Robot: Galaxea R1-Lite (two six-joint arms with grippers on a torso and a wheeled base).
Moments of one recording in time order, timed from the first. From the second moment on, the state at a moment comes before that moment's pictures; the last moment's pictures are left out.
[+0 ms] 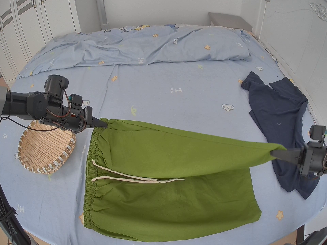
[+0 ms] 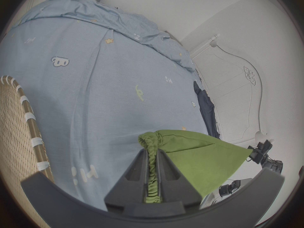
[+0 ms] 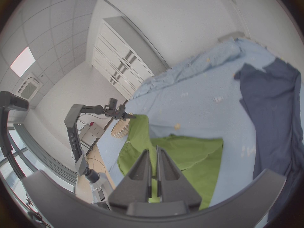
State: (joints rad) left arm -0.03 1.98 -1.41 0.19 -0.62 -0.16; right arm 0.12 1.22 -0.48 -0.36 0.71 0.20
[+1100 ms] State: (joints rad) left arm 0.05 1.95 -1.29 -0.16 -0.62 -0.21; right arm 0.07 1.75 -1.18 -0.39 0.71 0.20
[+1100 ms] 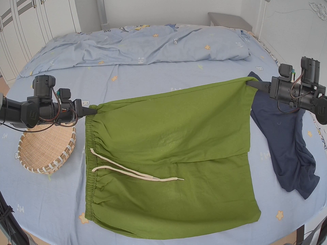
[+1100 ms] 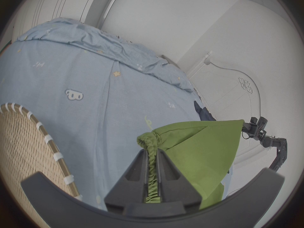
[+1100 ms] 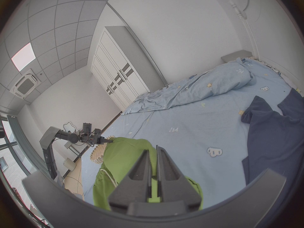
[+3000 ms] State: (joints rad) left arm 0.06 2.22 -1.42 -0.49 -0.61 -0.30; right arm 0.04 2.31 -1.69 -0.26 0.63 0.23
